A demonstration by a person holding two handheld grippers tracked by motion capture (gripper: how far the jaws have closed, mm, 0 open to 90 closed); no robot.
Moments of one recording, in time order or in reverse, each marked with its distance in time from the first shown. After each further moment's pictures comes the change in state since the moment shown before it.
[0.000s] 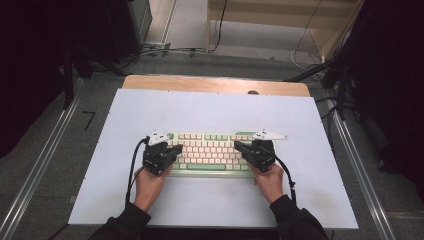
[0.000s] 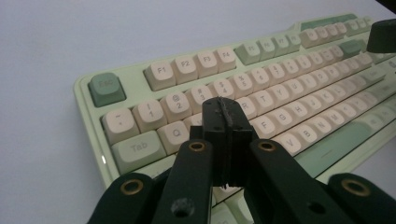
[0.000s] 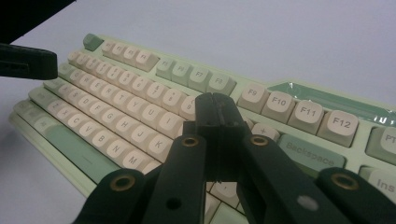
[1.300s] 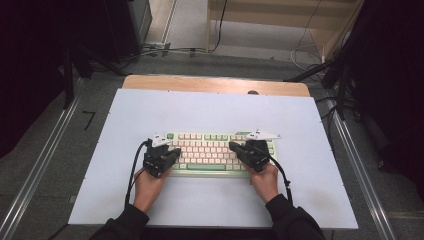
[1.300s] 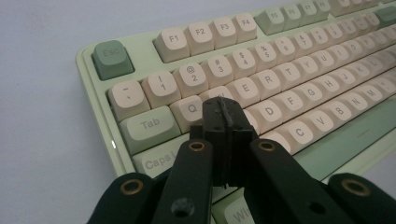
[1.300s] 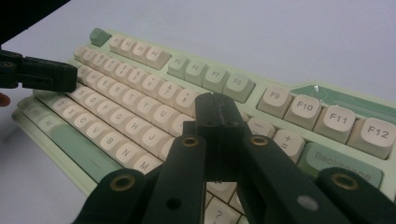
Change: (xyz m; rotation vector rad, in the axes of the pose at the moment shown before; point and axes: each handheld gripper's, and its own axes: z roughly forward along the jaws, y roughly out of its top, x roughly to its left) left arm 0.003 -0.008 0.011 0.061 0.039 0.014; right arm 0.009 0.001 0.011 0.016 0.014 -0.017
